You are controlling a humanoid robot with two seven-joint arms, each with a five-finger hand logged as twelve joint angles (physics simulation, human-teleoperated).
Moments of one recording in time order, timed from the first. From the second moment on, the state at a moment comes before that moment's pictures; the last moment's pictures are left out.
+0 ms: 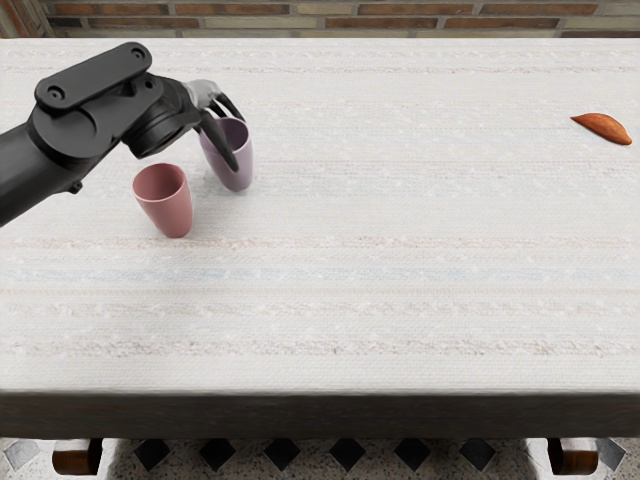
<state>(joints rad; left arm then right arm) -1.36 0.15 -0.18 -0.66 0.74 -0.06 0.61 0.03 0.00 0.21 0.28 0.15 0.23 0.01</state>
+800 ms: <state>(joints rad) -1.49 0.44 -0.20 -0.83 0.43 -0.40 0.61 0.03 0.00 0.21 0.28 0.15 0.23 0.01</state>
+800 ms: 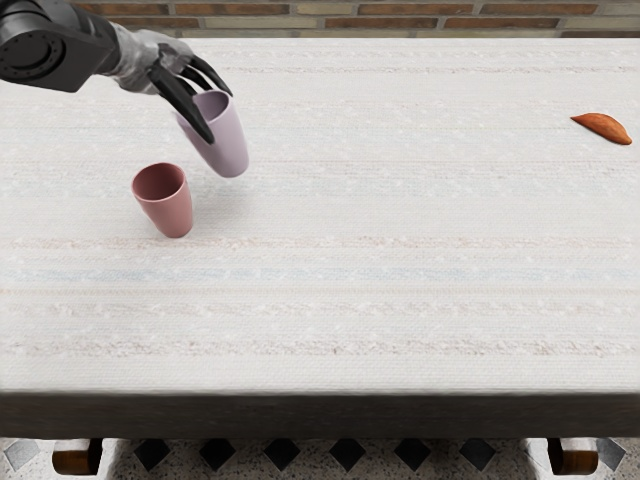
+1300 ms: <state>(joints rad) -1.51 0.52 -0.20 -0.90 0.41 -0.47 0.61 0.03 0.00 0.21 0.28 0.15 0.23 0.01</state>
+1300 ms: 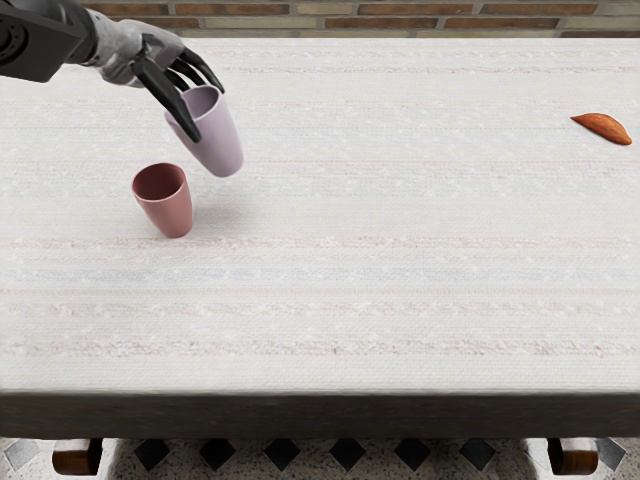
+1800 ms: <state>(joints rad) -1.52 0.61 -0.20 -0.89 0.41 -0.50 0.61 0.03 0.00 0.21 0.28 0.15 0.23 0.01</state>
